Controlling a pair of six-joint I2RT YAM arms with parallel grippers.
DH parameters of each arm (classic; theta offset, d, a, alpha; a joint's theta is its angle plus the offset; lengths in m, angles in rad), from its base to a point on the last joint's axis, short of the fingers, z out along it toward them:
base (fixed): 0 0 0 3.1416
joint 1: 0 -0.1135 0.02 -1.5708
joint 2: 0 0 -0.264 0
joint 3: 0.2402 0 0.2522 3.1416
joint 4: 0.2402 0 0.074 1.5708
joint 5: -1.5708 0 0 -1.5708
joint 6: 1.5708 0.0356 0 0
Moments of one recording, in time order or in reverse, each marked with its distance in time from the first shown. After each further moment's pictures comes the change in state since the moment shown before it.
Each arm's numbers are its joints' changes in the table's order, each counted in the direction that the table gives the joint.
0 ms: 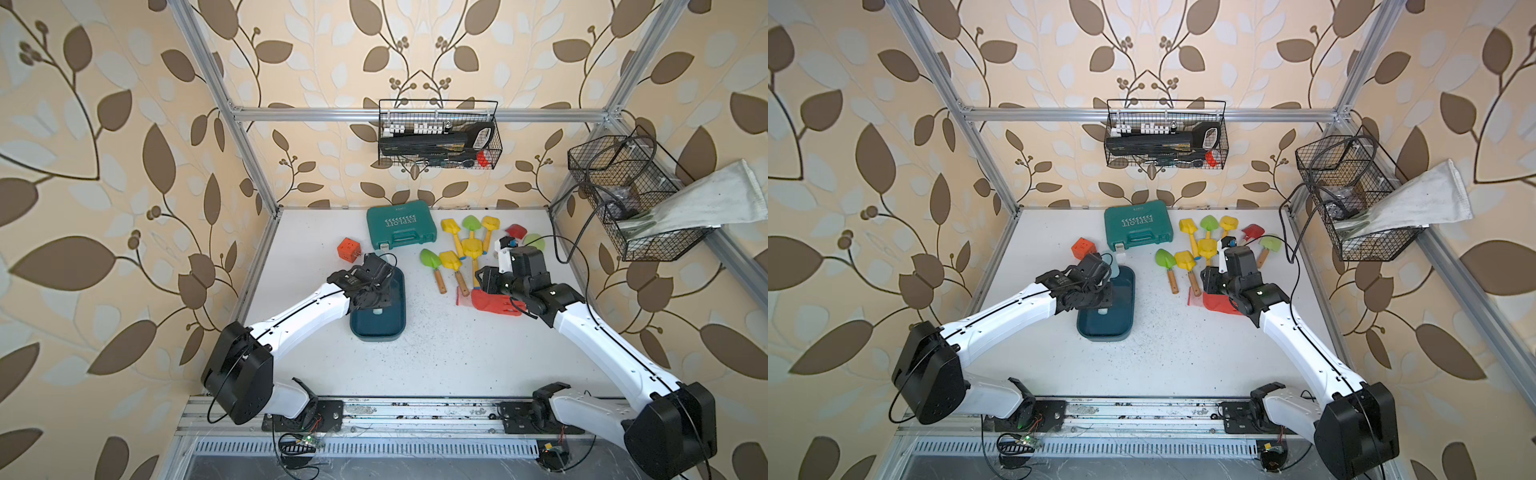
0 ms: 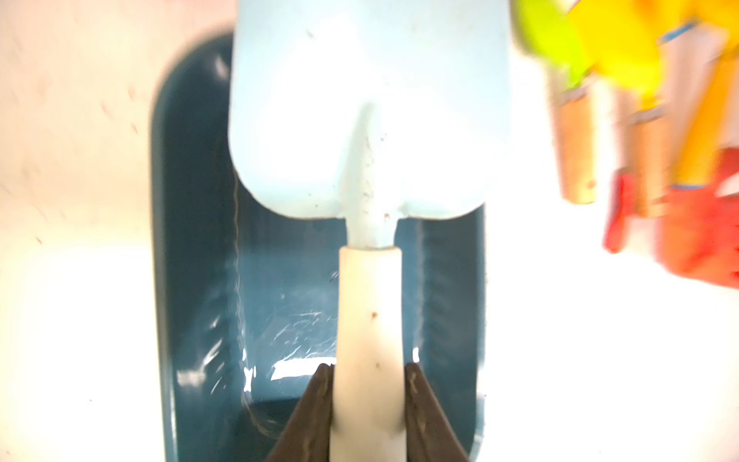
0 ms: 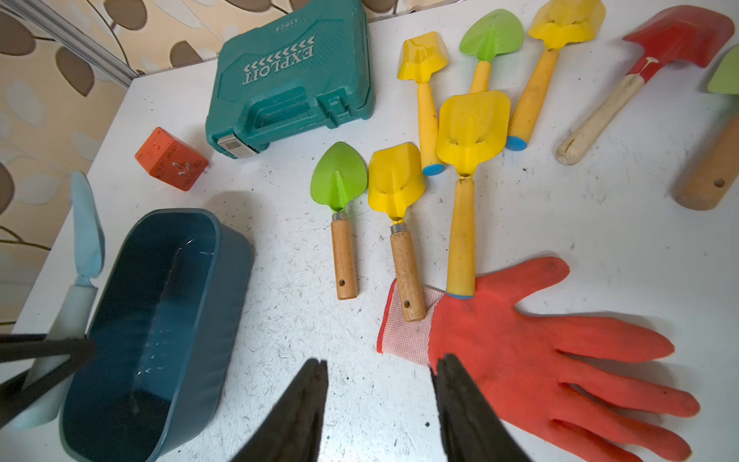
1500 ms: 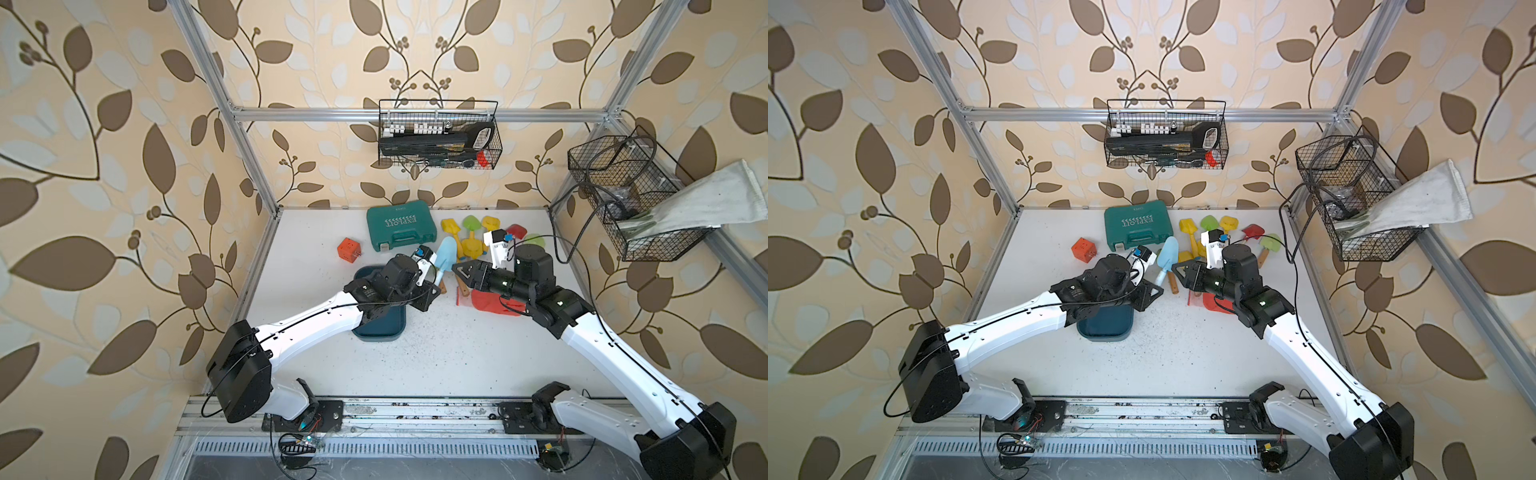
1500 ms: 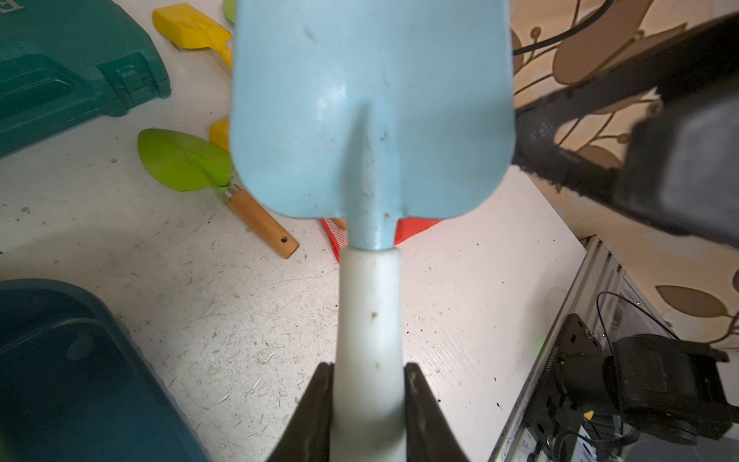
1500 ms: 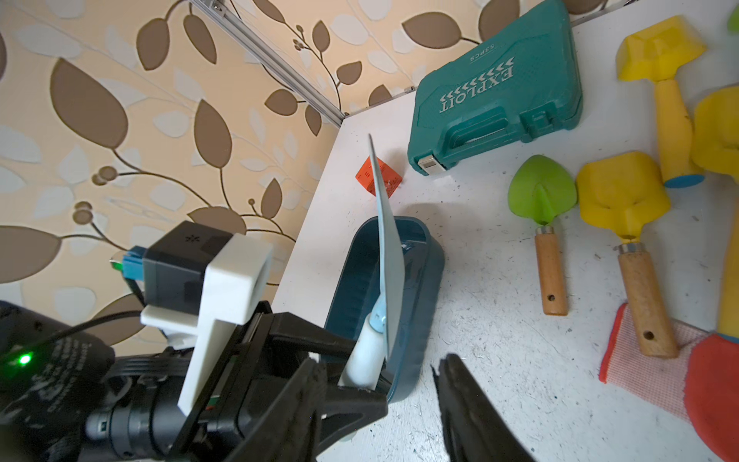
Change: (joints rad) left arm 0.213 -0.029 0.006 -0.435 -0.263 0.276; right arm -0.127 0.077 0.053 -0.136 0.258 0.288
